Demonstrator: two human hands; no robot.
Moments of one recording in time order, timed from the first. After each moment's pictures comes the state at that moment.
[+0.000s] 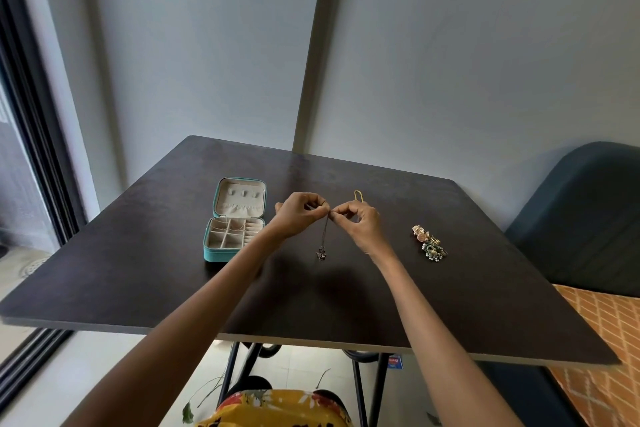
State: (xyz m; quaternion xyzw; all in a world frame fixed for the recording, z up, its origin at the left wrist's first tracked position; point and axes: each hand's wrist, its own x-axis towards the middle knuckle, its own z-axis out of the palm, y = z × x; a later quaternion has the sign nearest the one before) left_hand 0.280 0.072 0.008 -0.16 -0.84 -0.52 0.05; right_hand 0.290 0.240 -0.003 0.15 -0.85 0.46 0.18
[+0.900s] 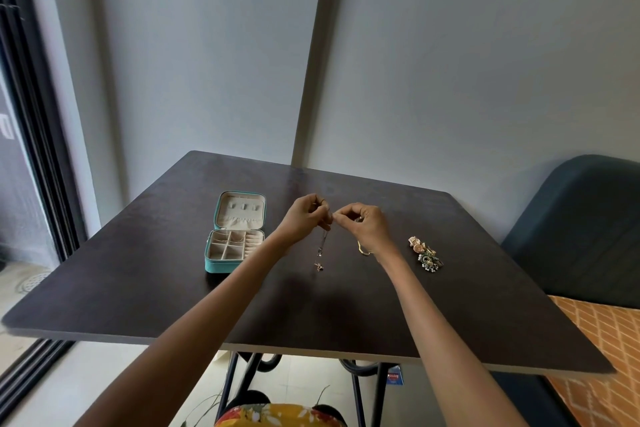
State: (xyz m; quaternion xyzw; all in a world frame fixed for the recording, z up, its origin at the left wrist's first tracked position) left_hand 0.284 0.084 0.023 -0.18 -0.72 -0.66 0.04; right_hand 0.296 0.244 0.028 0.14 -0.86 0.46 0.18
